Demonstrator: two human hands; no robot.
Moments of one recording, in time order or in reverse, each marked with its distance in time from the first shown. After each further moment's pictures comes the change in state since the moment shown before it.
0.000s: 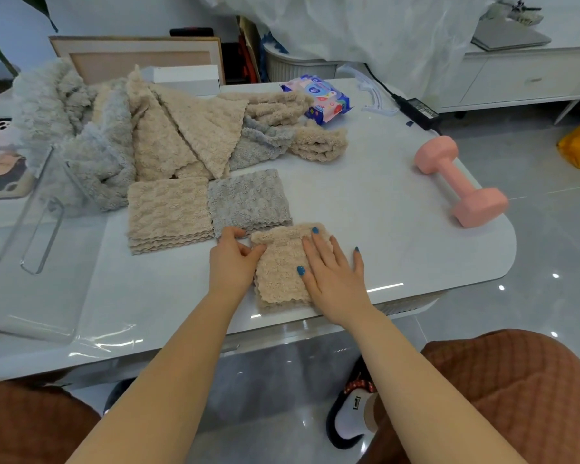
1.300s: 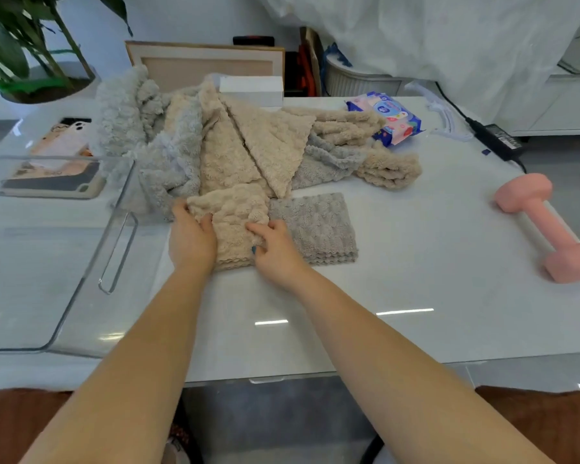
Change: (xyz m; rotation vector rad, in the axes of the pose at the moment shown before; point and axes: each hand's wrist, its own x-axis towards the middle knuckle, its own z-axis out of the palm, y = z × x) left_hand 0.108 -0.055 -0.107 0.165 0.349 -0.184; right_hand 0.128 -0.167 -0.024 0.800 -0.137 -0.112
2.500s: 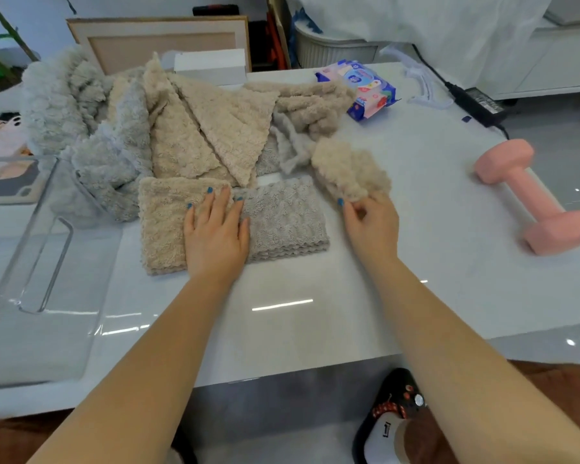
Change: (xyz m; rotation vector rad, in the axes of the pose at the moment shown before) left_hand -0.045 0.018 0.065 0.525 -0.020 0.667; right_hand -0.014 0.128 -0.133 -0.400 0.791 -0.019
